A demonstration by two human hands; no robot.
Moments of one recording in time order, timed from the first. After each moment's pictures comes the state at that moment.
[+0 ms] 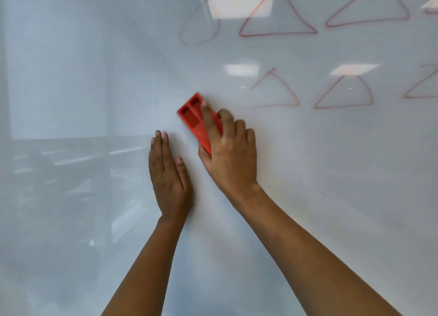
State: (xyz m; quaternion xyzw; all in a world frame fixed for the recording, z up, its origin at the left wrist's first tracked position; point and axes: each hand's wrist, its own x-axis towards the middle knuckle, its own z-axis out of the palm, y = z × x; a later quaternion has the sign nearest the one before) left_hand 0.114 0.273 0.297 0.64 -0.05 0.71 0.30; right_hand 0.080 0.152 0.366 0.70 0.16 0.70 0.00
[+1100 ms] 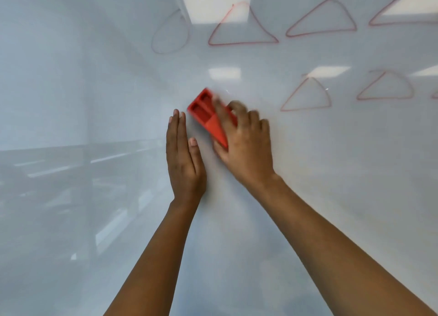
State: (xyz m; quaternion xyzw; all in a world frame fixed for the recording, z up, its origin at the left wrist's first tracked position) left_hand 0.096 0.204 0.344 0.61 -0.19 0.68 0.37; right_hand 0.072 0.084 0.389 0.72 0.17 0.67 -0.01
